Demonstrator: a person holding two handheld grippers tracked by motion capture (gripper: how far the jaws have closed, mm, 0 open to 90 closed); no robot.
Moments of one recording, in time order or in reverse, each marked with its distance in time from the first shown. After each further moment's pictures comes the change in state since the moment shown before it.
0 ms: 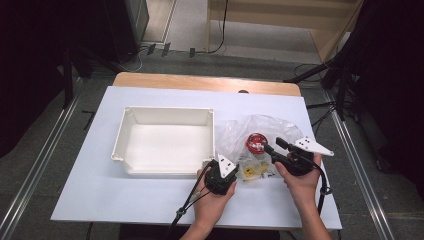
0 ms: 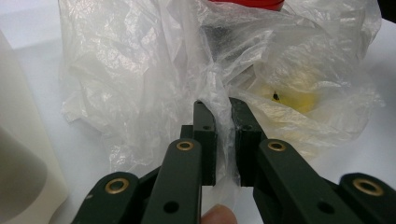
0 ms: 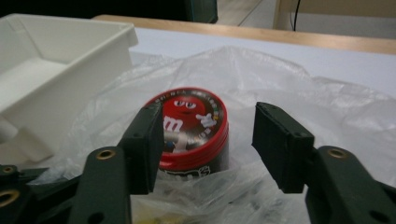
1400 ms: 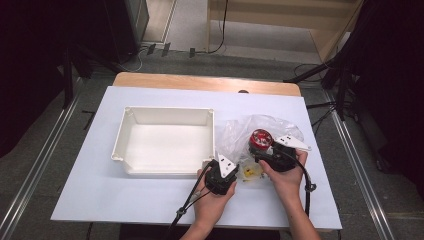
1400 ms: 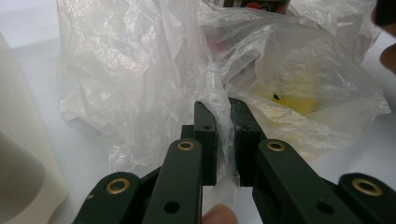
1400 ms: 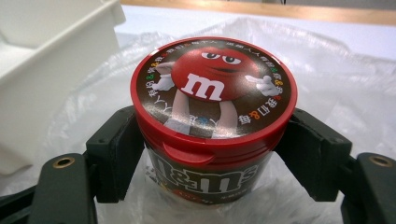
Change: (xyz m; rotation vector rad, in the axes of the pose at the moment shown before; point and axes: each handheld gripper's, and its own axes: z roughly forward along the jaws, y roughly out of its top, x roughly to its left) left arm 0.000 0.000 0.000 0.004 -0.001 0.004; right arm 0.023 -0.003 0.035 0.074 -0.073 0.025
